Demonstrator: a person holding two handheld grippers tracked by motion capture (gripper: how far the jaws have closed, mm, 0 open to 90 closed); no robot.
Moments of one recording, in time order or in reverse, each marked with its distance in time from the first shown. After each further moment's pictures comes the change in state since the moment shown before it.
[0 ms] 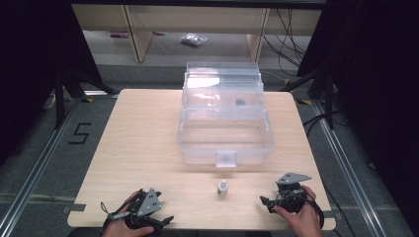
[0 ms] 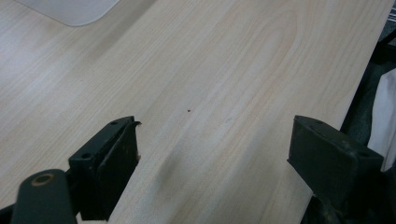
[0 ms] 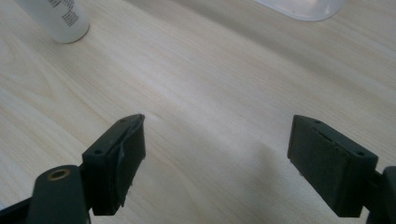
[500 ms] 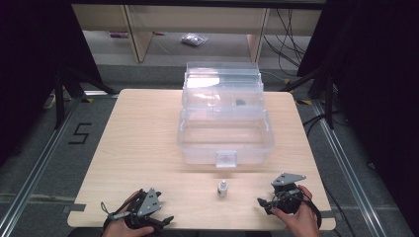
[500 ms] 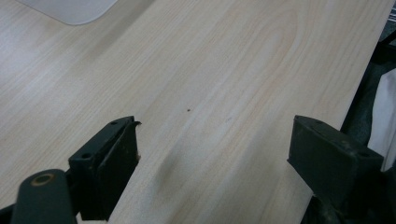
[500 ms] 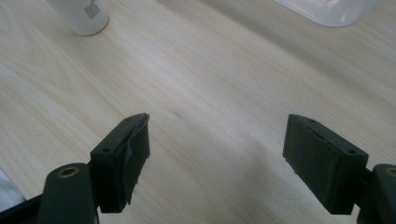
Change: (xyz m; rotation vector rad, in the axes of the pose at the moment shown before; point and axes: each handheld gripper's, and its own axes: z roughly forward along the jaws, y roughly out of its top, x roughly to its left) left arm 0.000 0.000 0.001 0.011 -0.001 0.000; right arm 0.012 0.006 -0.001 0.048 0.018 -0.029
